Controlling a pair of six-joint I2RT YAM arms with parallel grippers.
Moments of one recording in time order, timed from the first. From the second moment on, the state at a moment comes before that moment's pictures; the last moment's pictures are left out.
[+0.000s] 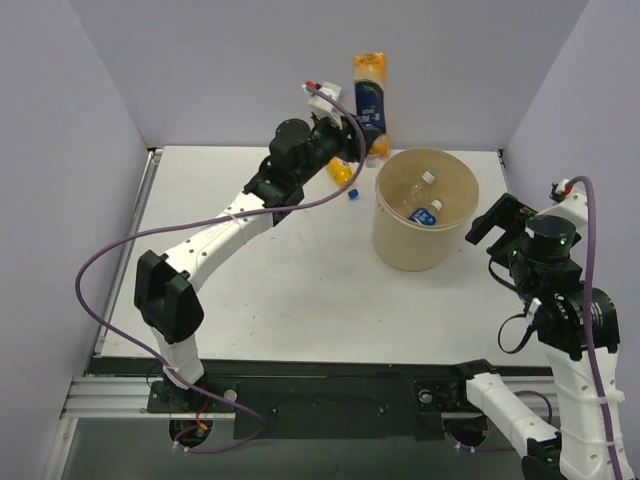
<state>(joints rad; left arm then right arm) -0.66 1.81 1.73 0.23 0.04 -0.29 0.20 0.82 1.34 -0.98 0.41 0.51</state>
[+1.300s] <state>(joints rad) -0.58 2.41 2.63 -0.48 -0.13 -0.56 0.20 0.80 1.34 -1.07 0.47 0.50</state>
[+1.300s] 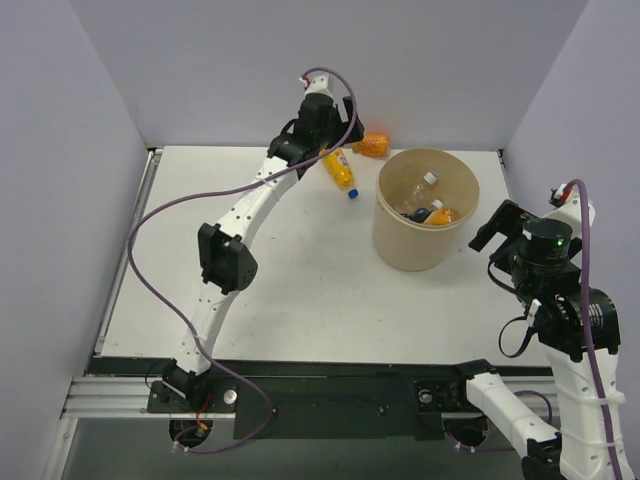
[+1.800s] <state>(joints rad) -0.54 2.63 2.51 -0.38 -0.16 -0.71 0.20 0.84 1.34 -1.05 0.48 0.49</state>
